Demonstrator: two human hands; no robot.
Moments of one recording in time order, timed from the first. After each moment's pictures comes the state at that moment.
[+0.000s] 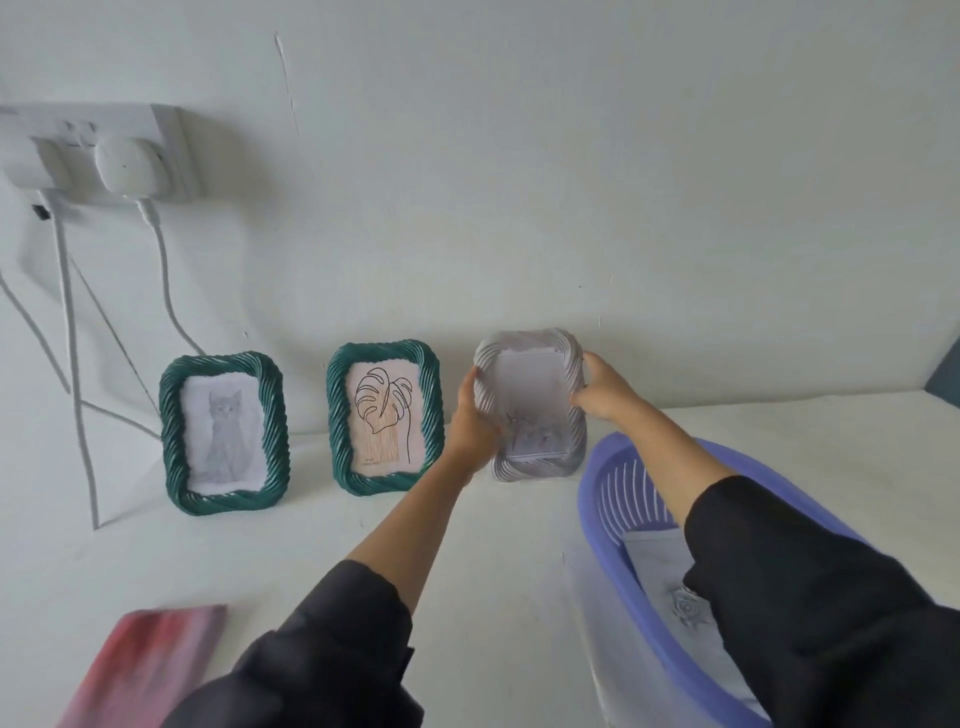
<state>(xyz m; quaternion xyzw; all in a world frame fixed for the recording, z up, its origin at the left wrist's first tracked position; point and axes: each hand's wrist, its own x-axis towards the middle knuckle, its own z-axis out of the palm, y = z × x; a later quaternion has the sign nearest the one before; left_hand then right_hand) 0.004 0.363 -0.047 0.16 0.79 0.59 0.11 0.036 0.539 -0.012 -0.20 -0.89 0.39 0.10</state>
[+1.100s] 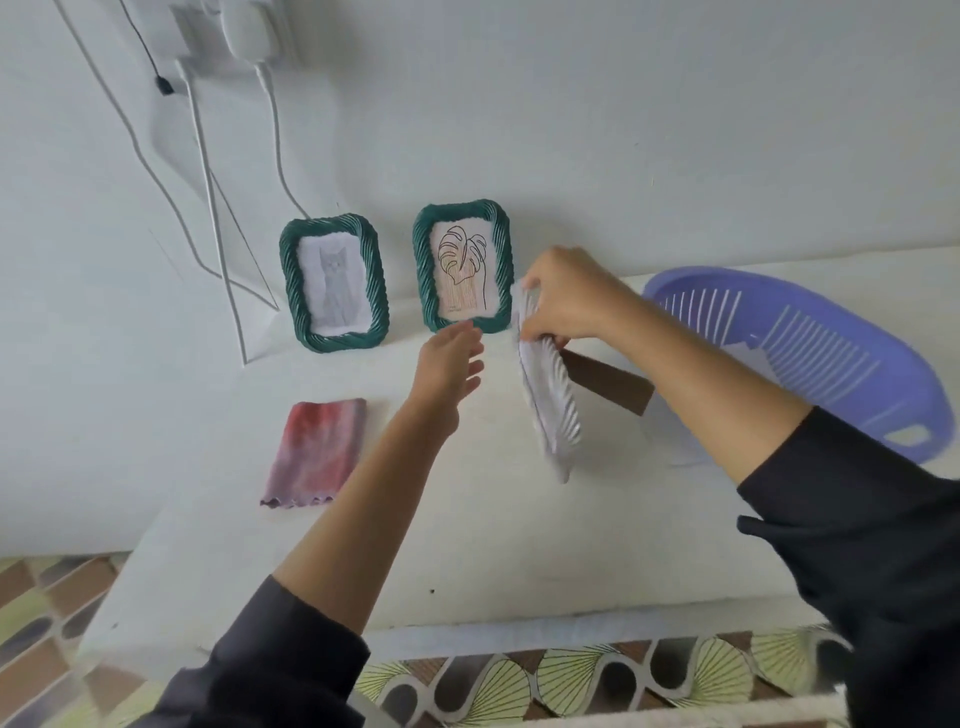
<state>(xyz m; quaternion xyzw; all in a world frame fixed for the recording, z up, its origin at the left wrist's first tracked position) 0.149 0.197 -0.030 -0.01 0.69 0.71 0.16 0.195 0.323 0.050 -0.06 -0.96 0.25 0.03</state>
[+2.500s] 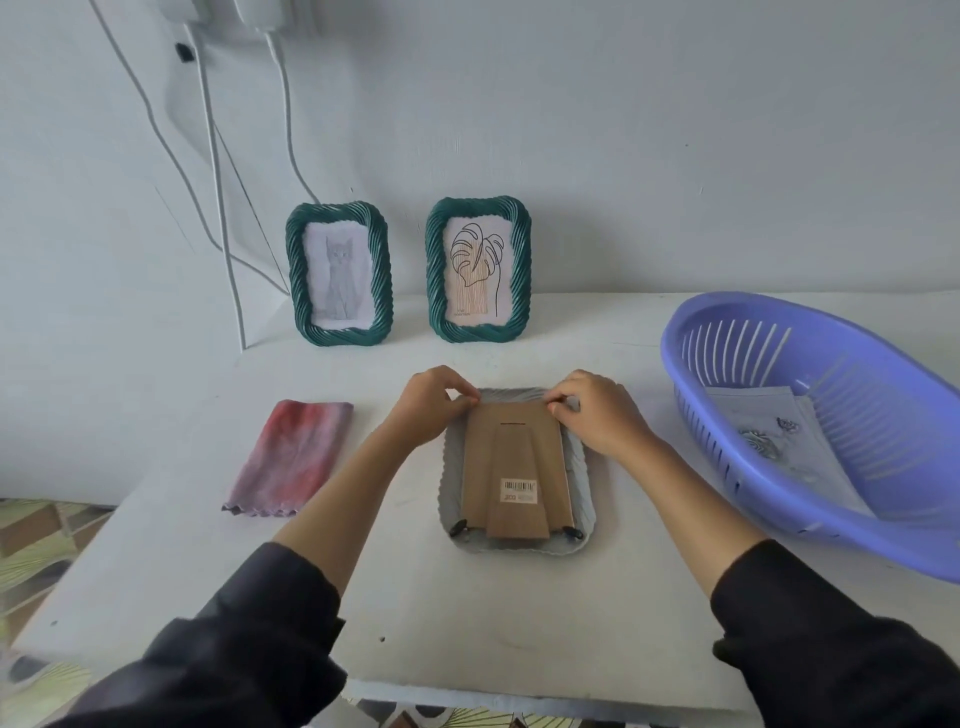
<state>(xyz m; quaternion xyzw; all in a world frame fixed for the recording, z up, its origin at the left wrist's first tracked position) 0.085 0.188 -0.102 0.19 0.92 0.35 0.04 0.156 0.394 -0.102 -0.01 -0.96 0.27 0.06</state>
